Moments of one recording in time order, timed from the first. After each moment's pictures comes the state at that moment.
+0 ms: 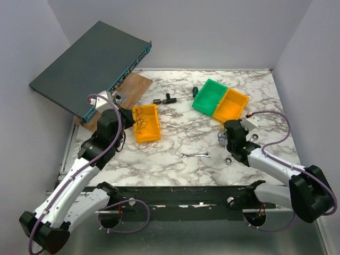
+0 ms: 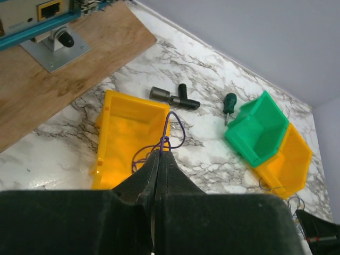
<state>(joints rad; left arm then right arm) -0.58 0.78 0.86 -0.34 -0.50 -0.68 0.50 1.18 0.48 0.08 0.83 0.81</state>
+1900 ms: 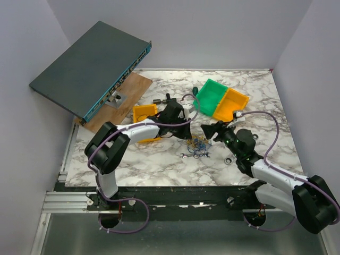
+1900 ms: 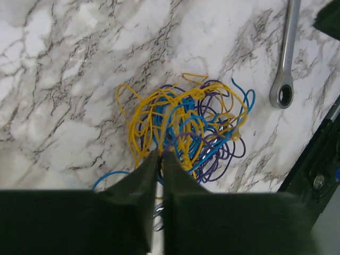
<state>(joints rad) -0.72 1.78 1.09 -0.02 0.40 -0.35 0.50 1.04 0.28 0.68 0.01 0.50</state>
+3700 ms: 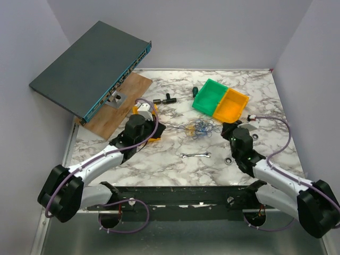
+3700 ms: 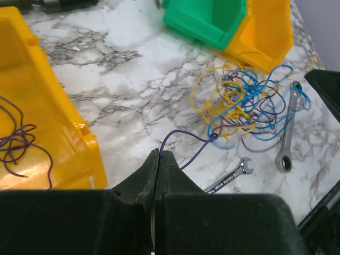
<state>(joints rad) -0.59 1.21 0.61 0.25 0.09 -0.50 0.52 1.04 0.34 0.46 0.45 0.64</state>
